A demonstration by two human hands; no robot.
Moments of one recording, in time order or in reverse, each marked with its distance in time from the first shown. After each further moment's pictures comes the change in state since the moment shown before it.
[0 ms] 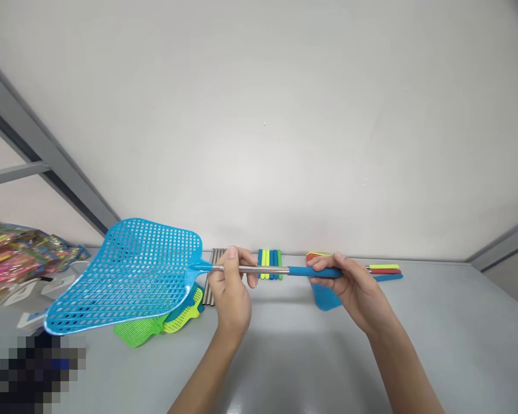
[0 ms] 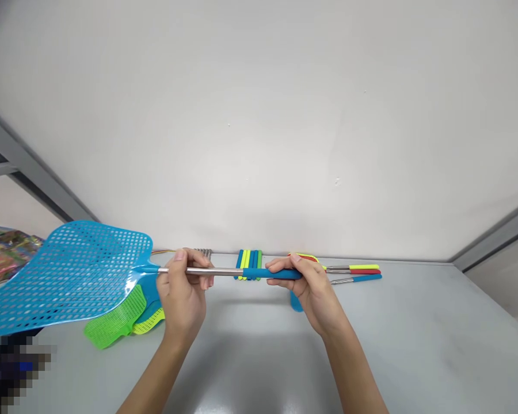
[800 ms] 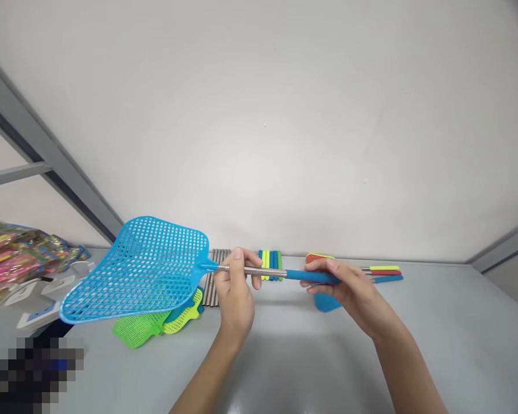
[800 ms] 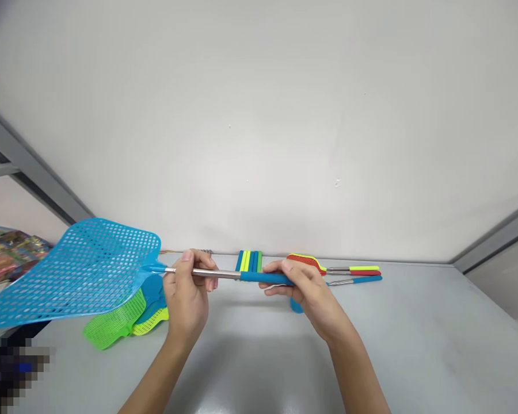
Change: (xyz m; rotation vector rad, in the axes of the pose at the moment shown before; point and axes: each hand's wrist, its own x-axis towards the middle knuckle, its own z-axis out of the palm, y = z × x) left_hand -0.001 -0.002 0.001 0.000 -0.065 -0.028; right_hand -0.004 -0.003 0.000 -0.135 -0.126 0.084
